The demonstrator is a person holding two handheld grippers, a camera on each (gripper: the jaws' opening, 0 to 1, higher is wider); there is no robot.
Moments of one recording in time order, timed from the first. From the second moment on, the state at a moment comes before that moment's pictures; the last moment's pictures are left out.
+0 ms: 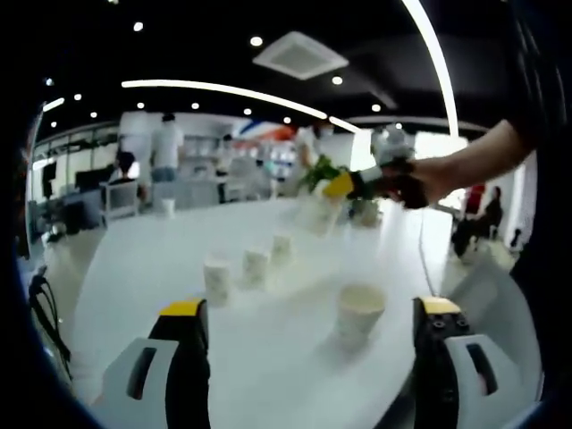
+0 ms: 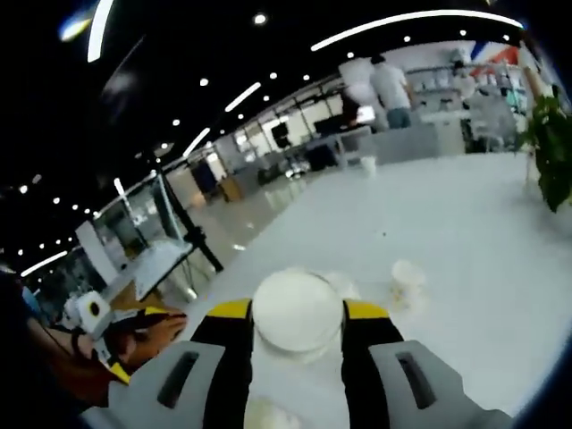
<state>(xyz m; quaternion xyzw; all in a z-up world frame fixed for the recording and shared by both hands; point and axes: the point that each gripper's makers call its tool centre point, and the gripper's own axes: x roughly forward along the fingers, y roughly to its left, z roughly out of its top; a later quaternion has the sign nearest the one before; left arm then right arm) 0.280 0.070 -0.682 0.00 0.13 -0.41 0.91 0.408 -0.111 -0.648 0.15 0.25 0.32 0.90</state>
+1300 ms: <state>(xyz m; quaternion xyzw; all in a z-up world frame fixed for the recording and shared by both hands) 0.274 0.001 -0.648 -0.03 0.10 -0.48 0.87 0.333 -0.054 -0.613 0.25 0.21 0.43 0.84</state>
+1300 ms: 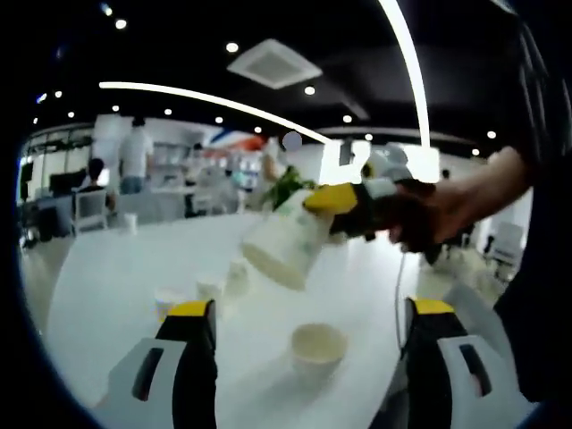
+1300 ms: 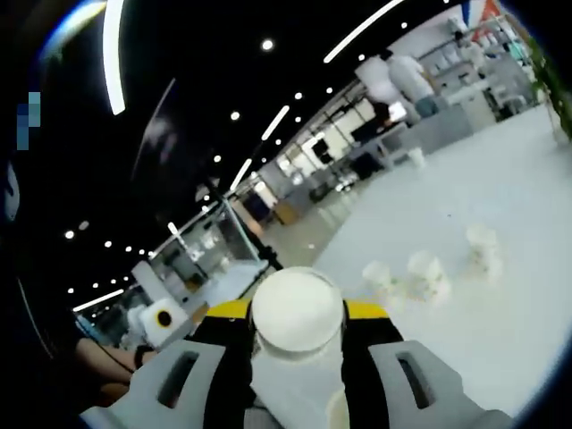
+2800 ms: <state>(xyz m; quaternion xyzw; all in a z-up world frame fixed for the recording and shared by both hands) 0.279 0.002 -0.632 -0.16 0.12 -0.49 0.85 0.308 -0.038 -0.622 0.22 0.23 0.49 0.81</state>
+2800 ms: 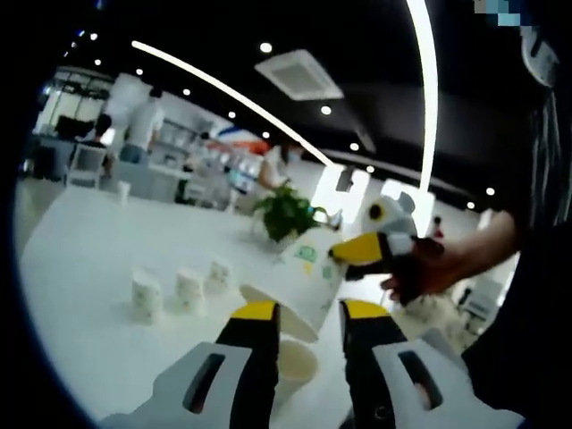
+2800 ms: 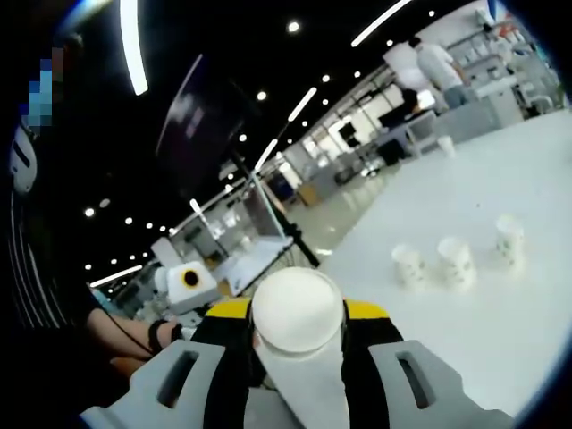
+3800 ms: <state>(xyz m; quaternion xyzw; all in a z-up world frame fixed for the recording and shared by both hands) 0.266 0.002 -0.621 -0.18 0.12 -0.52 0.82 0.285 -0.043 -0.637 0.23 0.24 0.54 0.77</state>
